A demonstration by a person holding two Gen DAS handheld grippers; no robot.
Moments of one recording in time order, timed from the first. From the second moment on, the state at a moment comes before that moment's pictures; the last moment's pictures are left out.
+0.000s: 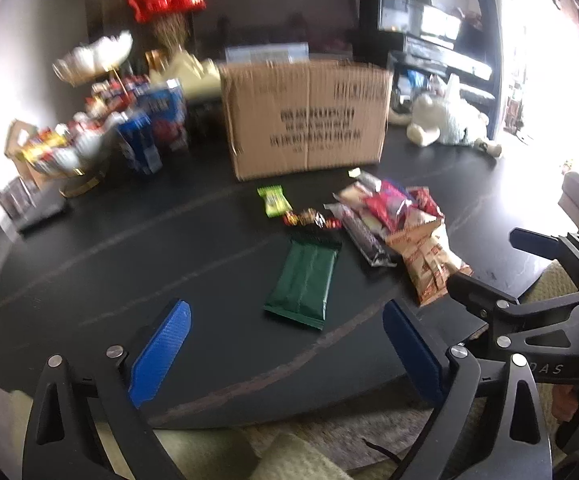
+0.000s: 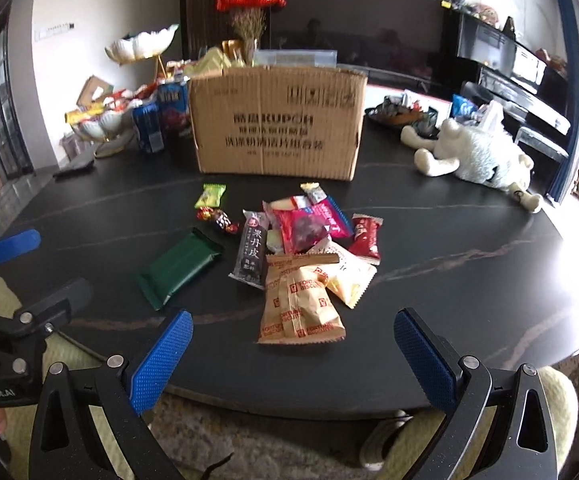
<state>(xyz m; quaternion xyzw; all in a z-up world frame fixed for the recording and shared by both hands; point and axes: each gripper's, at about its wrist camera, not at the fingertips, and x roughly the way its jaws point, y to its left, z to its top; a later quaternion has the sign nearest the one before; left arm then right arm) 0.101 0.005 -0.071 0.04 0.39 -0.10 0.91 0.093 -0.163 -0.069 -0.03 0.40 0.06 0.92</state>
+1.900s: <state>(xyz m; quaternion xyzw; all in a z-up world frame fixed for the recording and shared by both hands) 0.166 -0.014 -0.080 0.00 0.43 -0.11 0.90 0.143 -0.170 -0.079 0.02 0.44 0.08 0.90</state>
